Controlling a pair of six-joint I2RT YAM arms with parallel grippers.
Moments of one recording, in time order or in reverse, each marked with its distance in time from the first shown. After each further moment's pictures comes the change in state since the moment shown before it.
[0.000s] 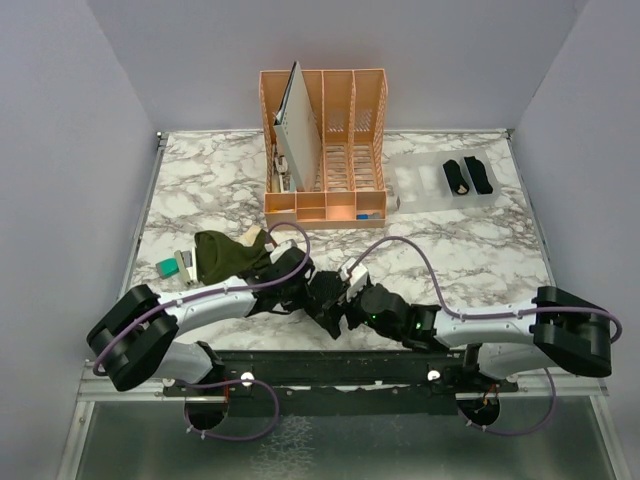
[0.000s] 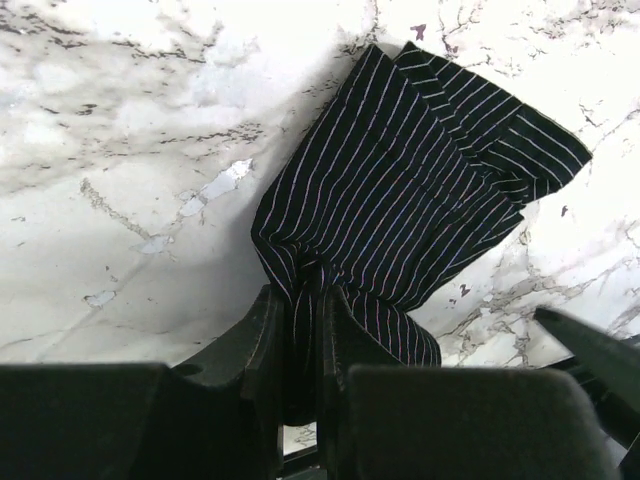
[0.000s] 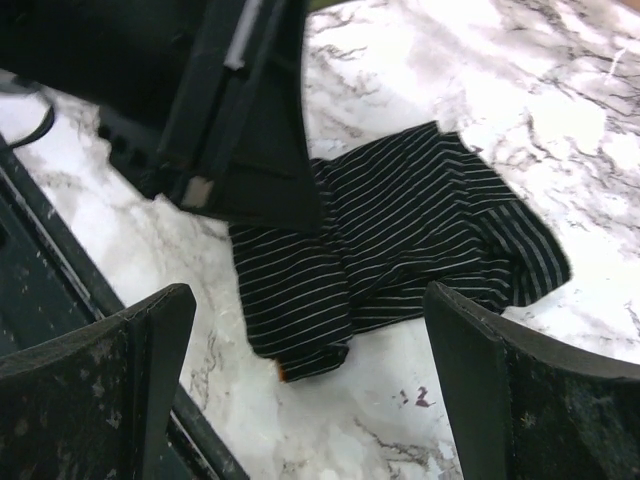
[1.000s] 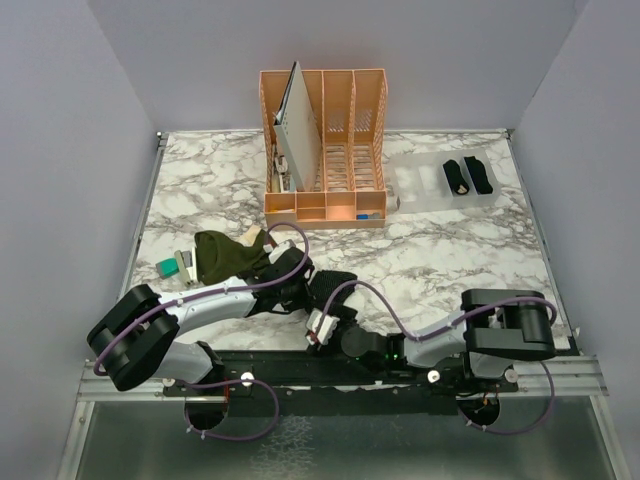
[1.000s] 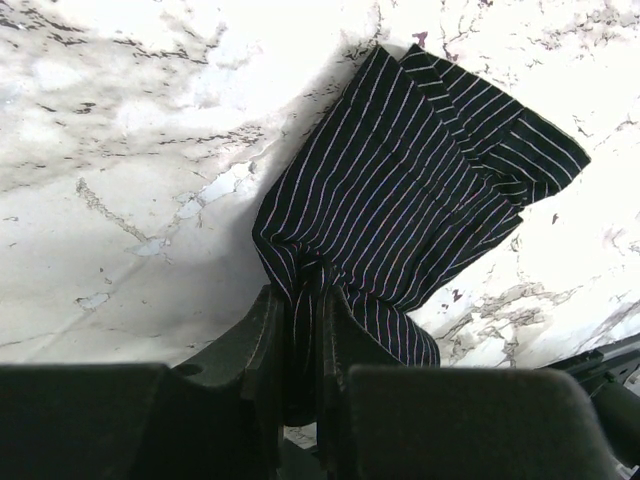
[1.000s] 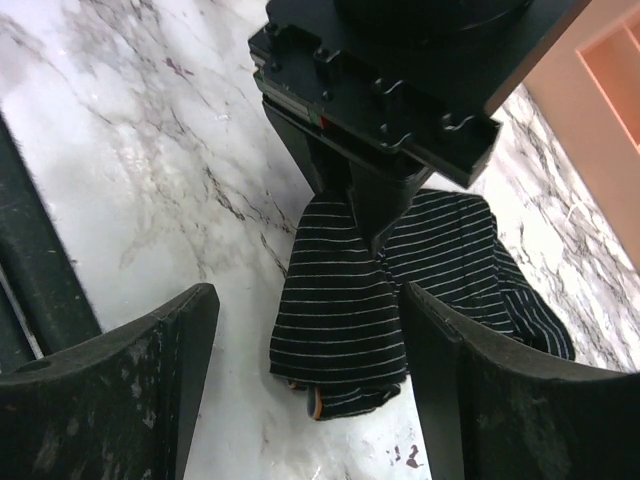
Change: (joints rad) left arm 0.000 0.014 0.001 0.017 0.006 -0.021; right arm 0.285 0.311 -0.032 0.406 0.272 -0.544
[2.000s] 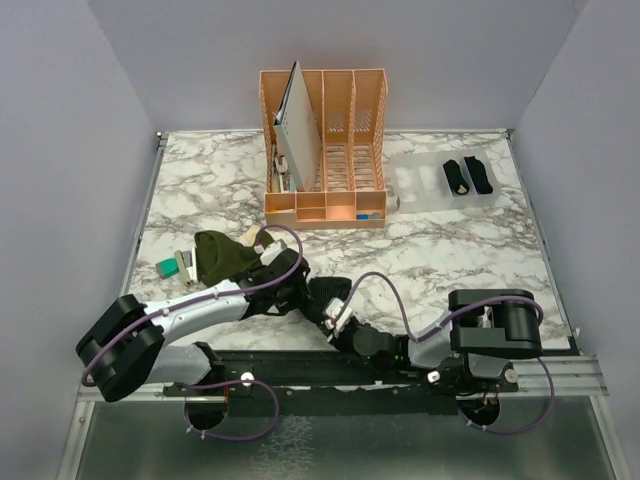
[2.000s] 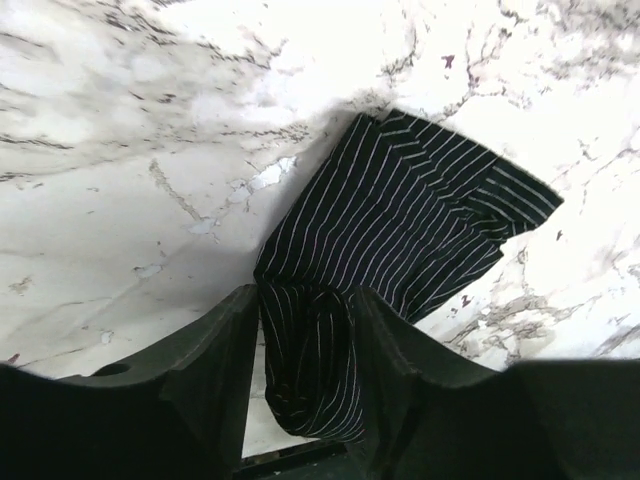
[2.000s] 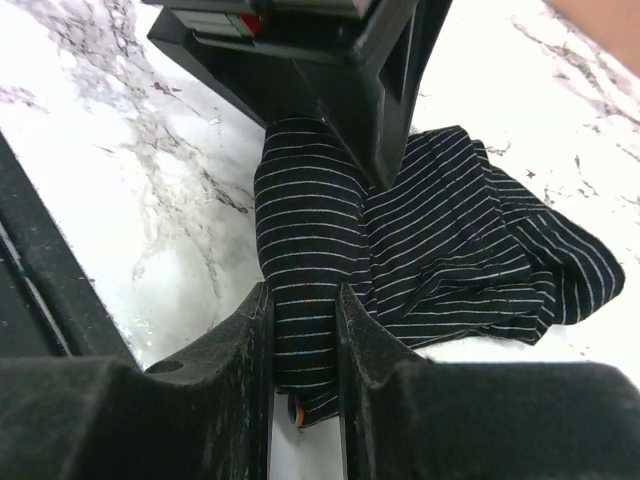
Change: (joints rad) left arm -0.004 -0.066 -0.004 -0.082 -0.060 -0.057; right arm -0.017 0.112 -0.076 0.225 0.021 0.254
